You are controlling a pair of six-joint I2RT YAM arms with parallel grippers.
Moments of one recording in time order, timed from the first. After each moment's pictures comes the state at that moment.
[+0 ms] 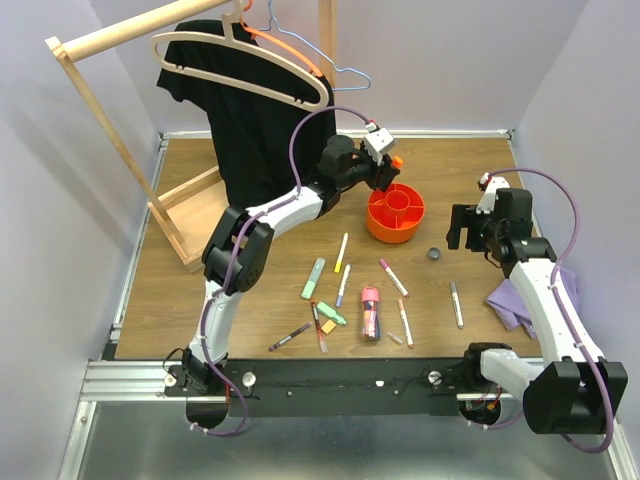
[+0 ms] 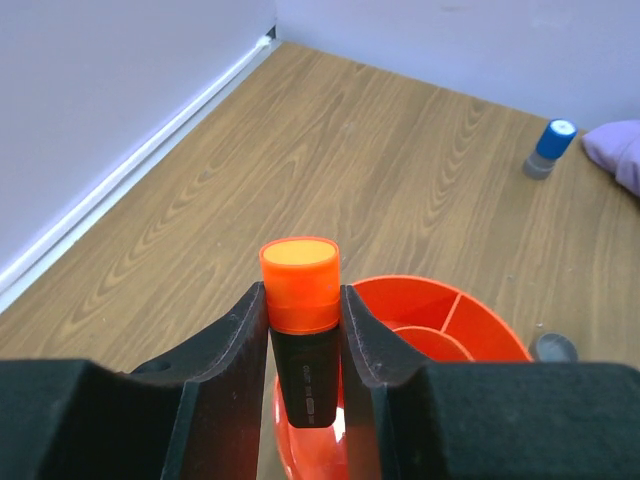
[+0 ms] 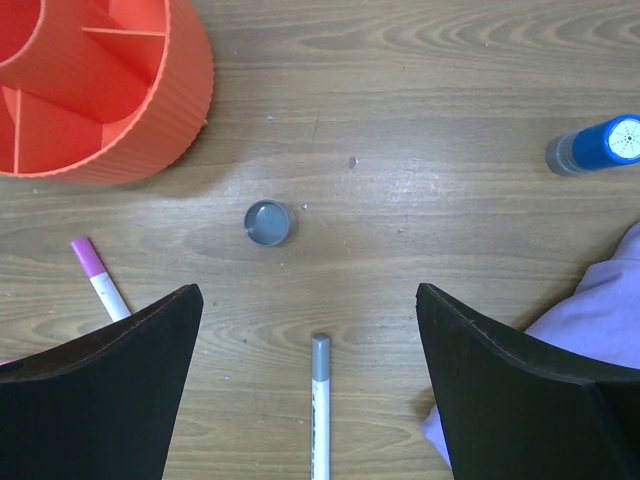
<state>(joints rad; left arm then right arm) -0.64 2.15 1.68 0.40 0.44 0.04 -0.02 1.05 0.85 -0.53 -0.06 -0.01</state>
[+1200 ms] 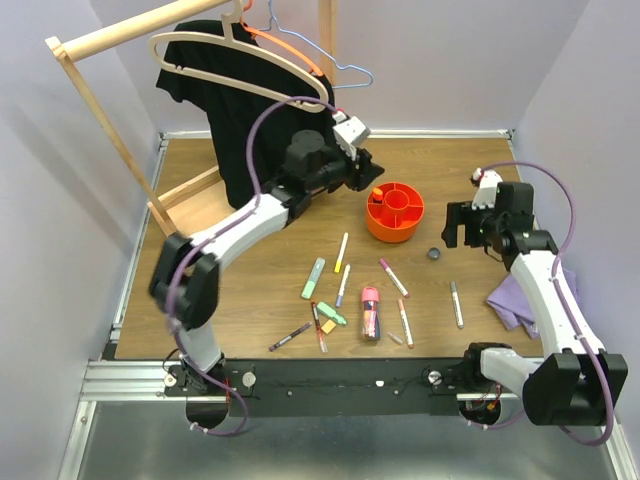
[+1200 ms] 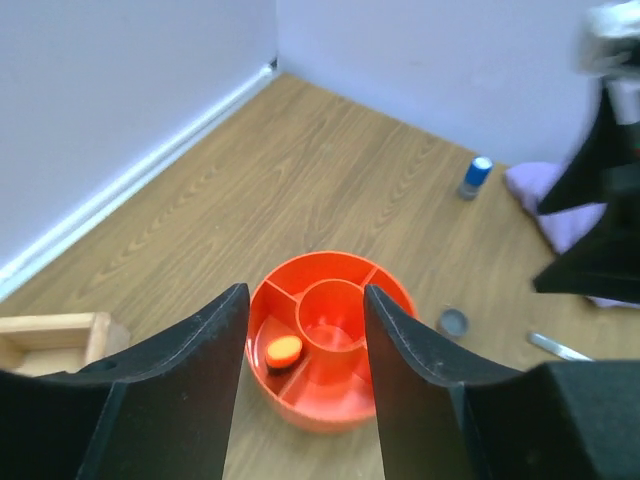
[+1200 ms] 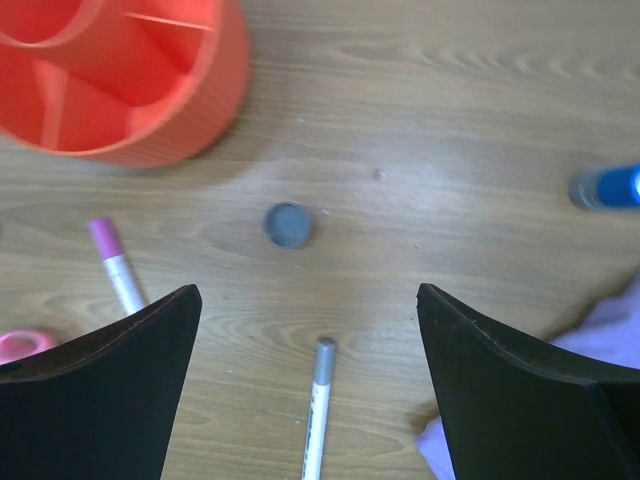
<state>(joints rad) -0.62 1.85 1.45 0.34 0.43 -0.07 -0.03 1.09 0.88 -0.55 -0.13 -0.07</state>
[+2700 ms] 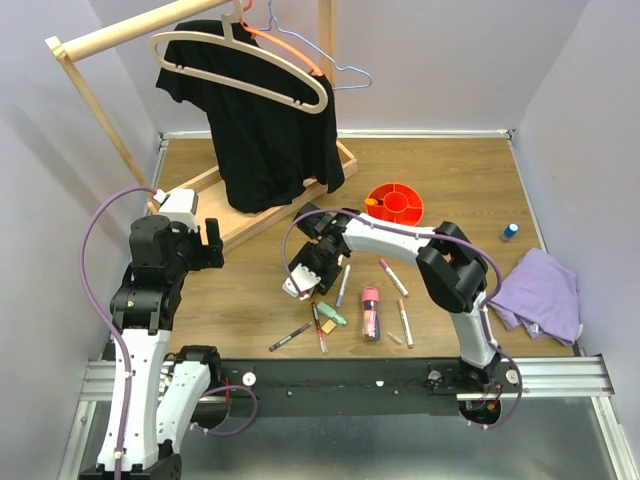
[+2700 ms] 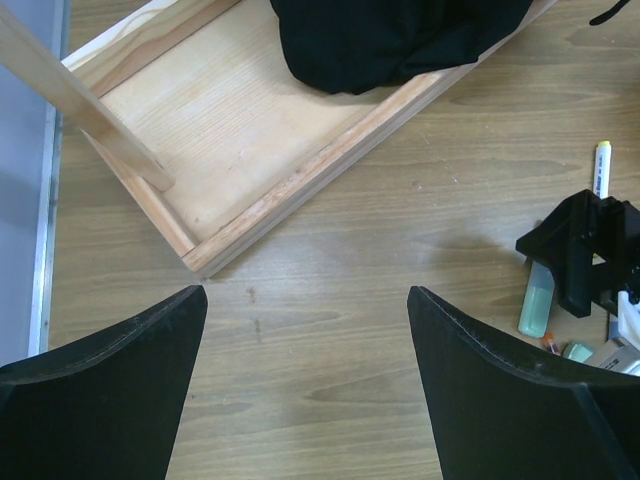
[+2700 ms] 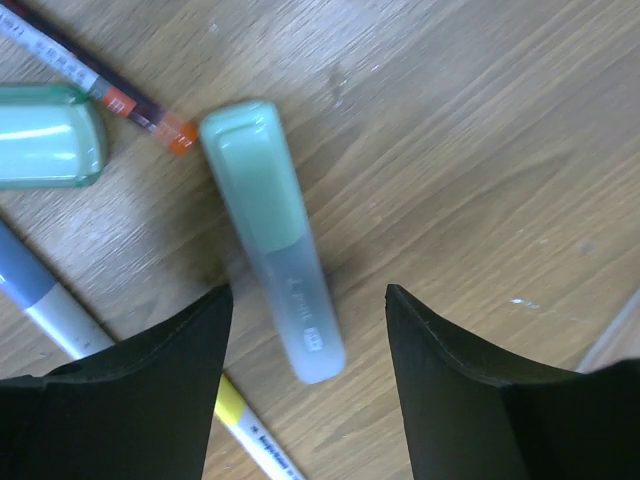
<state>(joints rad) -0.02 0.67 0.94 -0.76 0.06 -0.02 0.90 2.07 1.55 -0.78 -0.37 -1.66</state>
